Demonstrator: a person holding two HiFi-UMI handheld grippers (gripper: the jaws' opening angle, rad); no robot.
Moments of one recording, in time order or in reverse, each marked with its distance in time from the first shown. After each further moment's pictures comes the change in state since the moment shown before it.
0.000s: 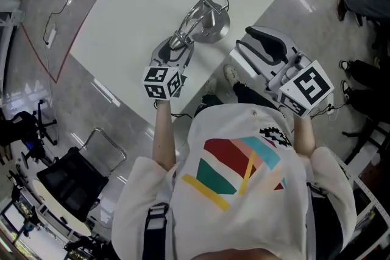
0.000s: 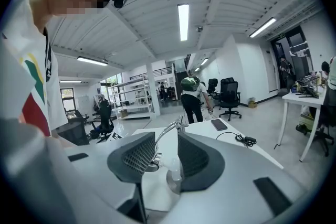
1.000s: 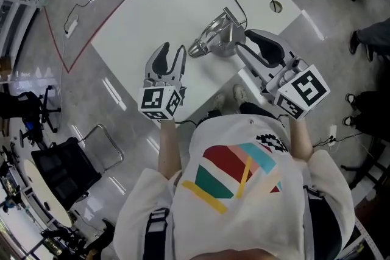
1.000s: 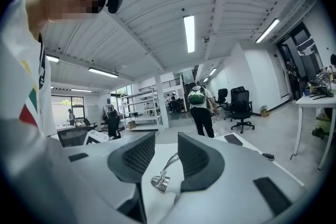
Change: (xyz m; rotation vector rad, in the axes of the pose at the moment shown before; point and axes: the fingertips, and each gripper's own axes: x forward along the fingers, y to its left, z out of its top) left arm -0.105 -0.004 0.095 0.079 -0.353 0.256; right arm 0.016 0.022 0.045 -0.020 -0.146 0.106
